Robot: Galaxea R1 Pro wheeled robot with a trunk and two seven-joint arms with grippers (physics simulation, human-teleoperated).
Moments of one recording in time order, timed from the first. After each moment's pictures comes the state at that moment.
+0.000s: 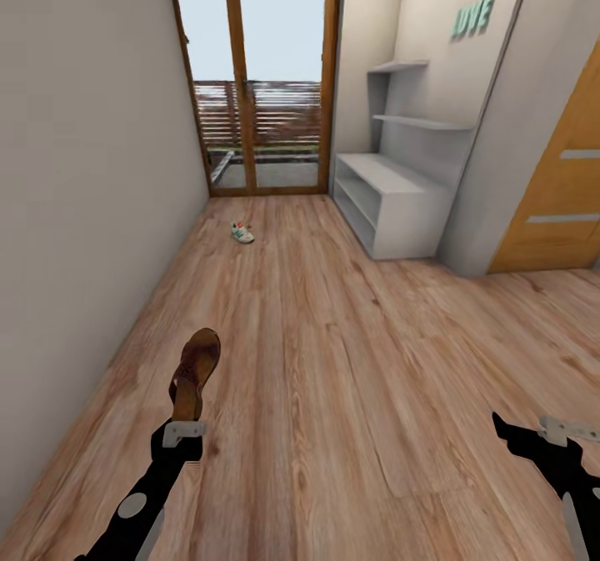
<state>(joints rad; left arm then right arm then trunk) -0.26 0.06 -0.02 -0.97 0.02 -0.12 -0.01 -0.21 -0.13 -0.55 -1.32 0.05 0.29 0.24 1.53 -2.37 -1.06</state>
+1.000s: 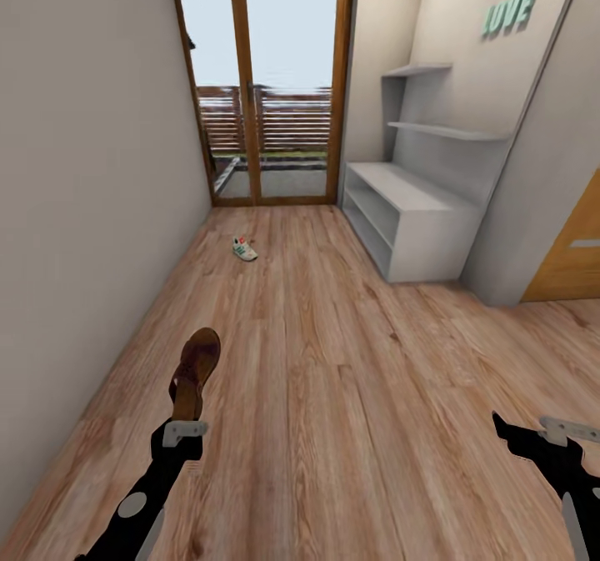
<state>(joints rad) -0.26 0.06 -0.02 -0.97 0.02 -0.12 -0.01 -0.21 -0.13 -0.55 -1.32 0.05 0.29 0.24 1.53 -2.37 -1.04</state>
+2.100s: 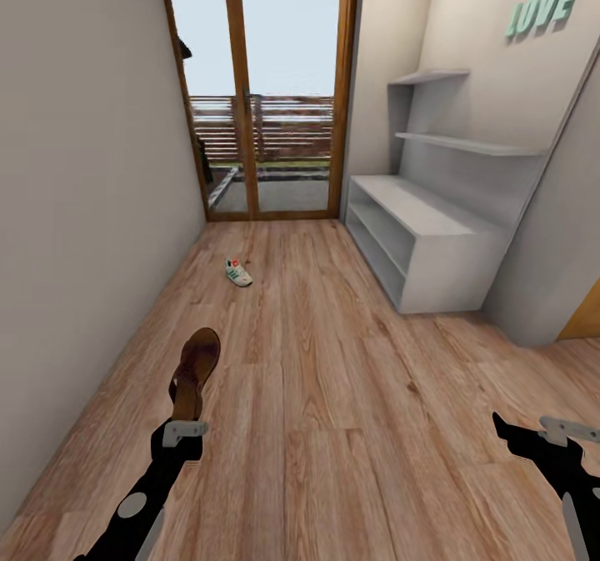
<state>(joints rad) -0.26 0.06 -0.02 -0.98 0.02 -0.12 -0.01 -0.21 -0.13 -0.55 -1.32 0.05 0.29 0.24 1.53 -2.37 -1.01</state>
